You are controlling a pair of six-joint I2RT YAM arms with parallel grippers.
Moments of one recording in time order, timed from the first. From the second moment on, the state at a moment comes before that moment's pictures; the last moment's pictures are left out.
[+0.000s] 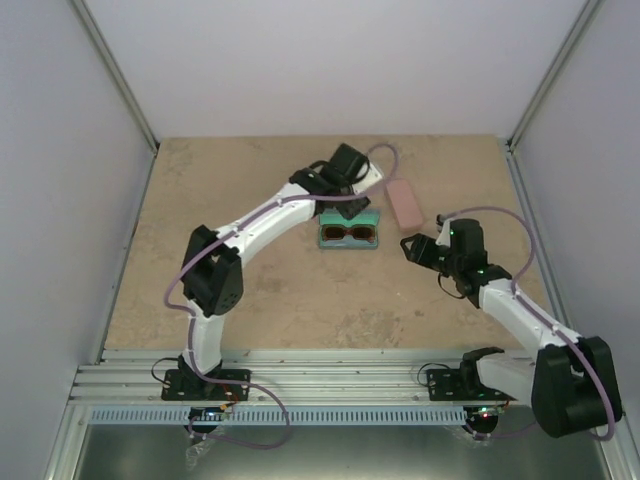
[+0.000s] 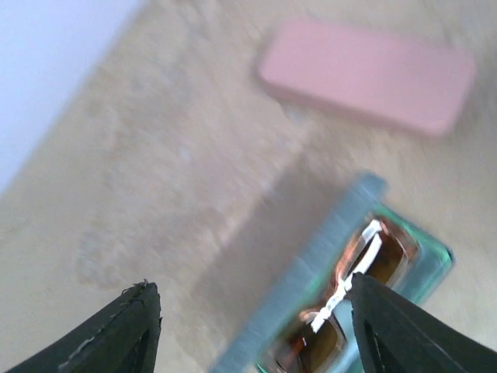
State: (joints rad) left arm -0.75 2.02 1.81 -0.68 -0.15 0.36; right arm 0.23 1.10 0.53 -0.09 -0.28 0.58
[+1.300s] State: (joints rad) left arm -0.45 2.22 1.83 -0.52 0.27 -0.26; right arm 0.42 1.89 1.00 -0.01 -0.16 0.43
